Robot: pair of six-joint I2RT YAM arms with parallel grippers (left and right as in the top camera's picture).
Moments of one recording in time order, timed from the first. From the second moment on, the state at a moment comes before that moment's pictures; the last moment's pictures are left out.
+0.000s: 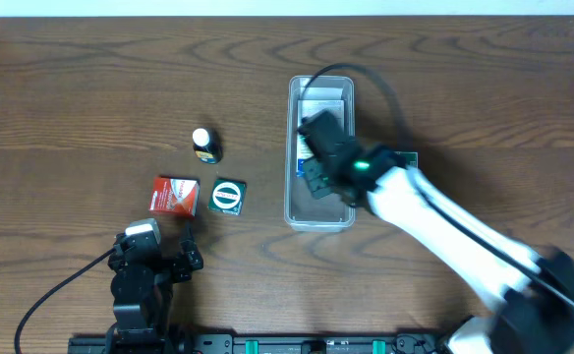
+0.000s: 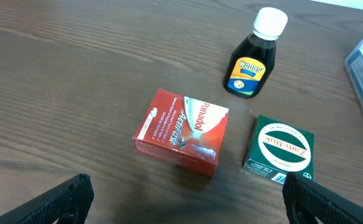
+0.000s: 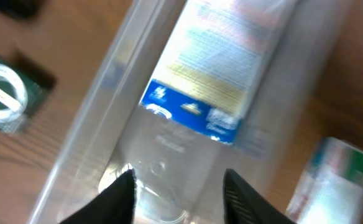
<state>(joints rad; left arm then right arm) 0.01 0.01 0.16 -0.62 -0.09 -0.18 0.67 1.58 1.25 -0.73 0.15 0.29</state>
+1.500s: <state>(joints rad) 0.01 0.01 0.16 -0.62 -0.09 -0.18 0.22 1.89 1.23 -0.90 0.09 0.49</state>
